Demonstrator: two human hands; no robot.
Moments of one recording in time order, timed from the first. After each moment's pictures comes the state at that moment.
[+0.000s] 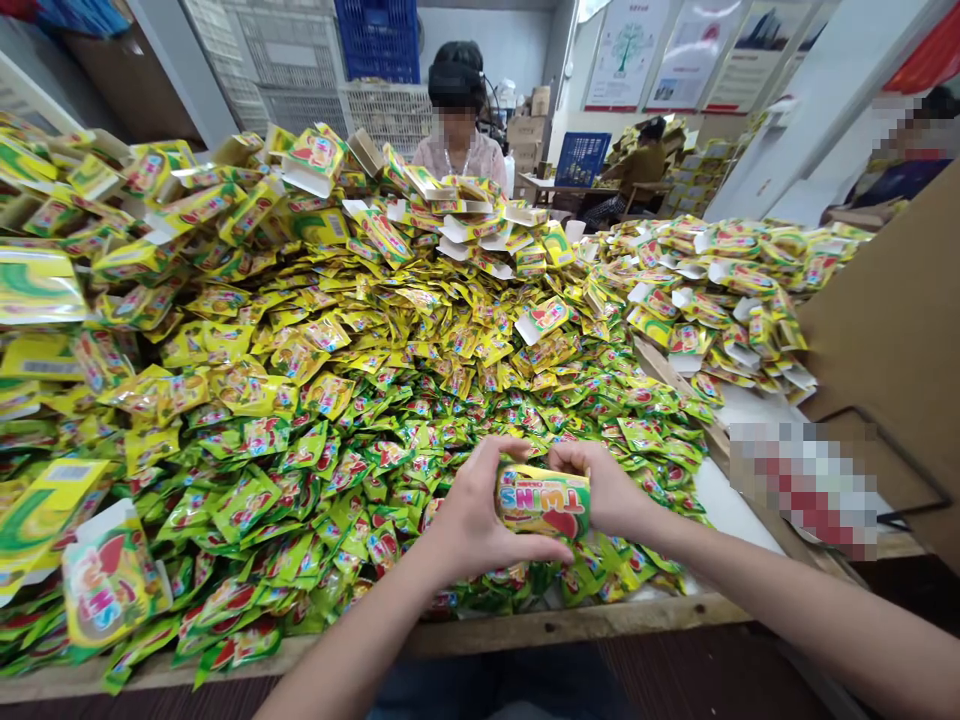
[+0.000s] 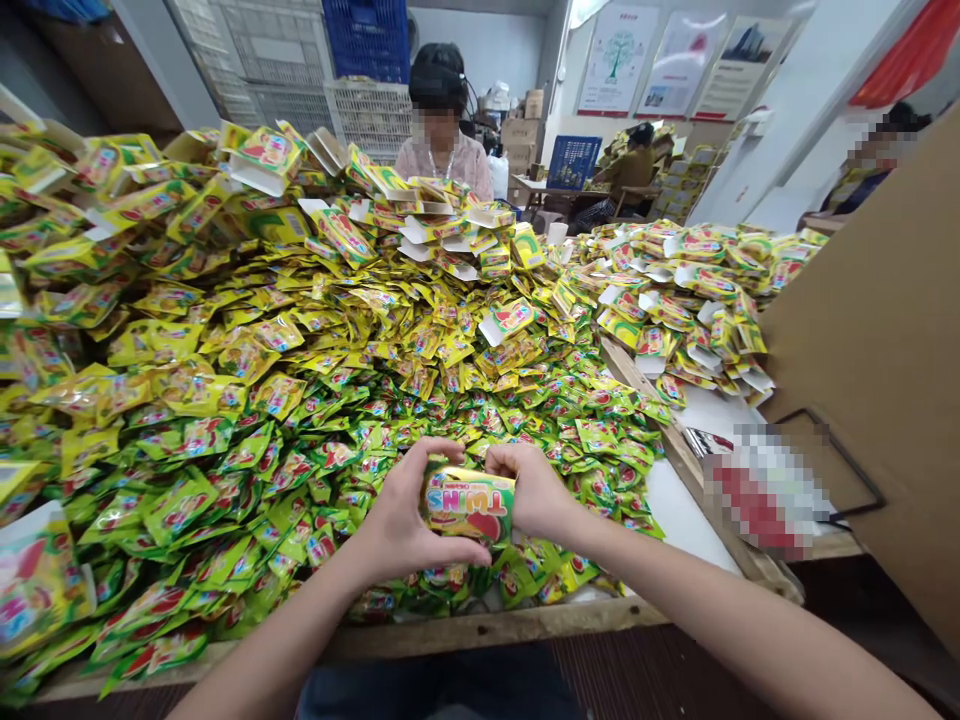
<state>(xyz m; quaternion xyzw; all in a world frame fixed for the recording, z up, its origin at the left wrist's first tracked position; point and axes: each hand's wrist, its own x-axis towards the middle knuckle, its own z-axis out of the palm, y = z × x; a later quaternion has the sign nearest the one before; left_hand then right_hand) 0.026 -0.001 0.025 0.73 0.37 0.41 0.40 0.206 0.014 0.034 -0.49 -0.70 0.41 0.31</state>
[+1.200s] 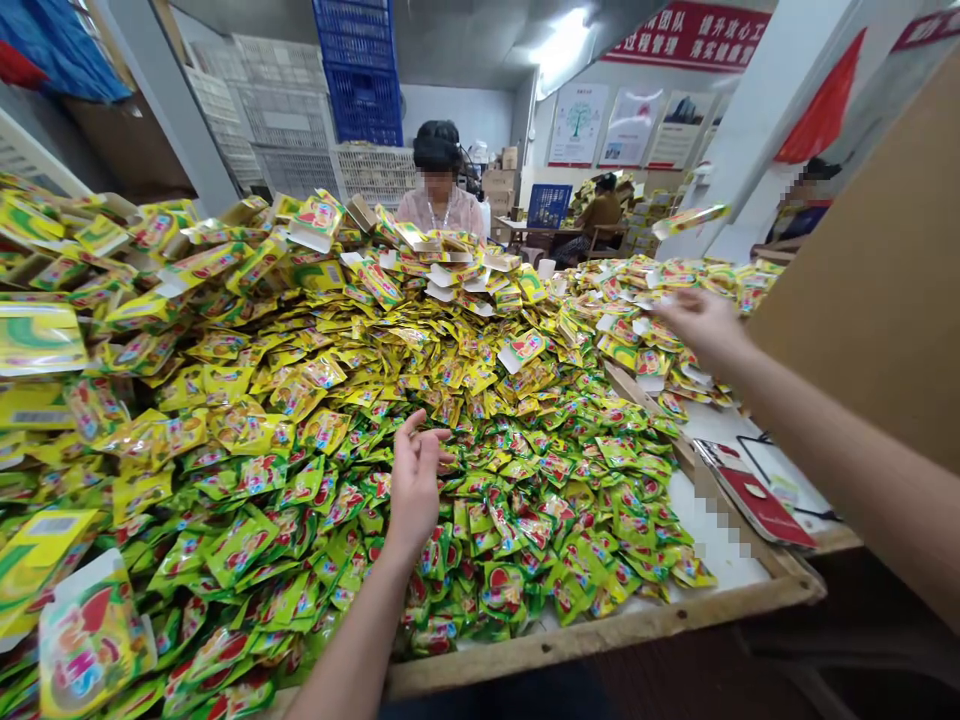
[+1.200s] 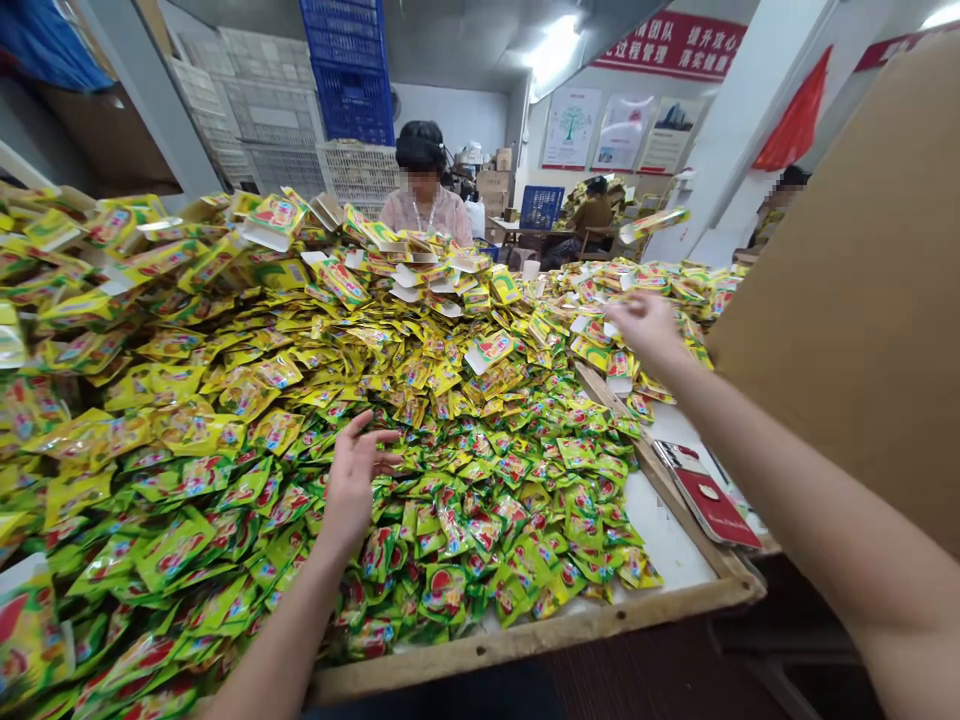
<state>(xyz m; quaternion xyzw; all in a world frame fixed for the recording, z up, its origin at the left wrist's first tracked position) 0.002 0.033 0.025 0.49 0.46 0.61 0.43 0.337 0.116 0.158 -0.61 -0.68 0.12 0.40</state>
